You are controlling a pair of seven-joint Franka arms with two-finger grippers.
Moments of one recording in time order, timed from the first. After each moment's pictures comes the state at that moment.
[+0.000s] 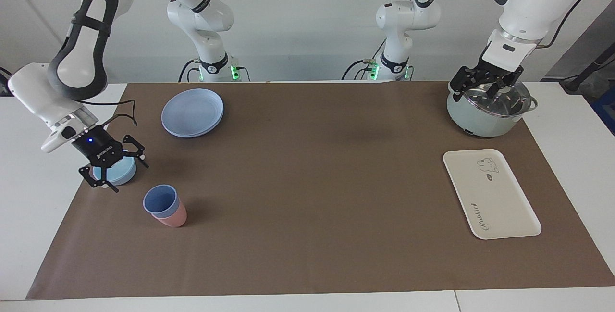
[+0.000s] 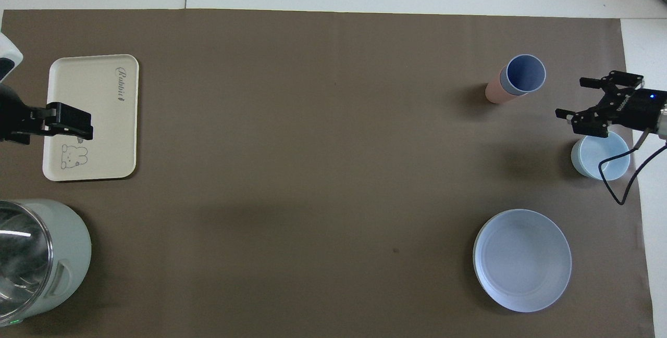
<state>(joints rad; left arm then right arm) -0.02 -0.01 -0.06 -1.59 0.02 1.56 -0.10 -0.21 0.24 -0.11 -1.92 0.95 2.21 -1.69</state>
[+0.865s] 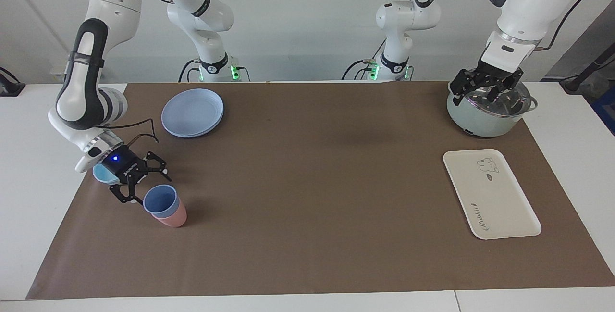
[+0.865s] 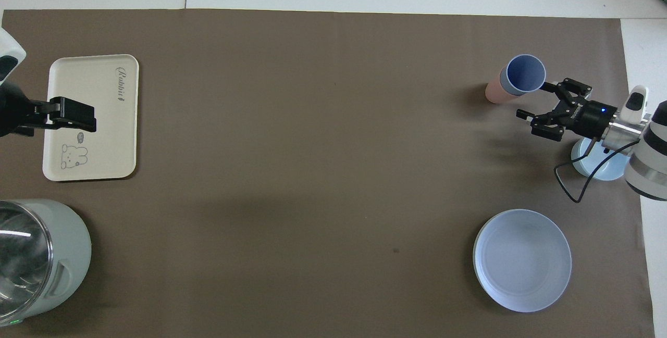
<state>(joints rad) -0.02 -0.02 -0.07 -1.62 0.02 1.63 -0.10 -0.20 0.39 -0.11 -1.96 1.42 2.14 -2.06</state>
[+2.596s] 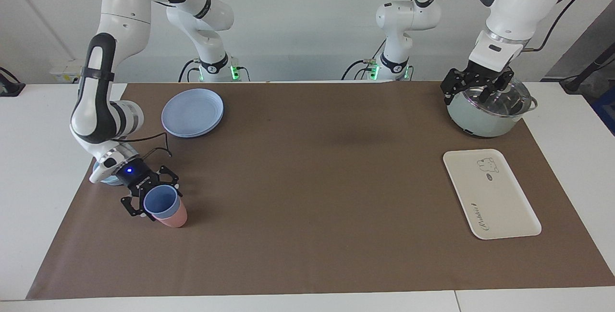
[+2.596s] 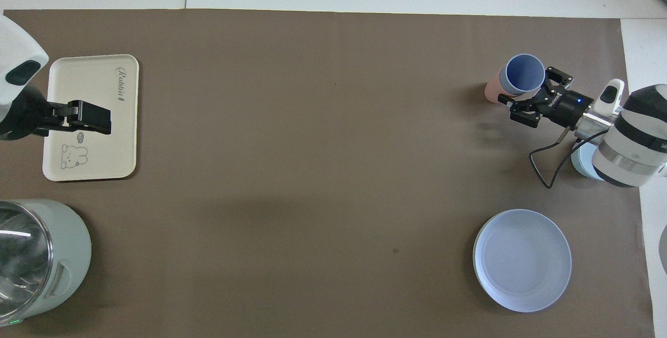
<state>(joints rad) -0.06 -0.02 -0.07 -1.62 0.02 1.63 -0.10 -0.13 0.47 -0.11 -1.90 1.59 2.22 -2.15</state>
